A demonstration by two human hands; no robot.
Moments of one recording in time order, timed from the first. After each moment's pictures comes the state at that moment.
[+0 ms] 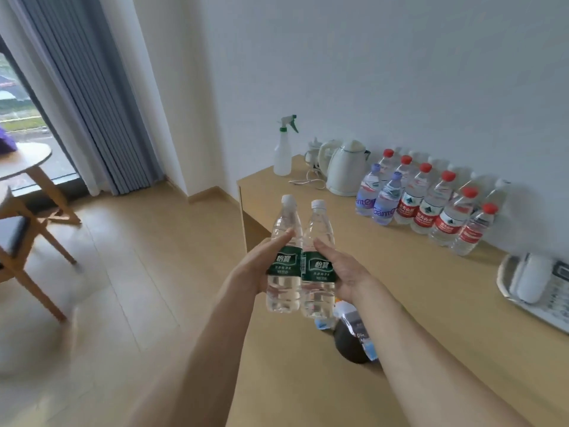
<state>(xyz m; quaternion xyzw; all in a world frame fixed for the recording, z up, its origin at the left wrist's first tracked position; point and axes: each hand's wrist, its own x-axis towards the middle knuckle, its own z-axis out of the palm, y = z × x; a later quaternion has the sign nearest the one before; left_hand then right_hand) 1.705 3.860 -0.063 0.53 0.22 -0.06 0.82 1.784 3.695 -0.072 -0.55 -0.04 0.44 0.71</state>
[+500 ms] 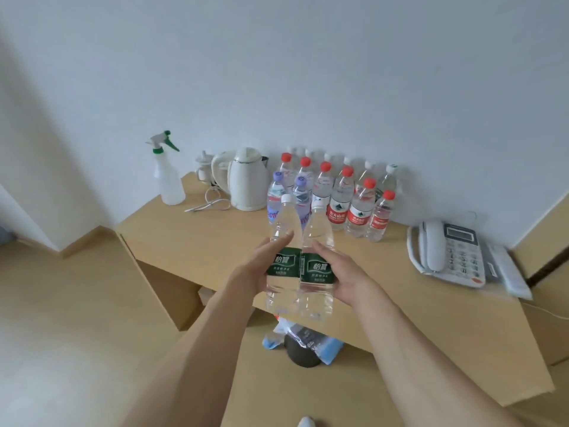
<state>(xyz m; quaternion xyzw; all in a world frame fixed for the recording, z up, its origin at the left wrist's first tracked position) 1.902 3.779 -0.069 0.60 0.14 -0.19 0.76 1.906 3.597 -0.083 -0.58 0.09 0.25 0.77</state>
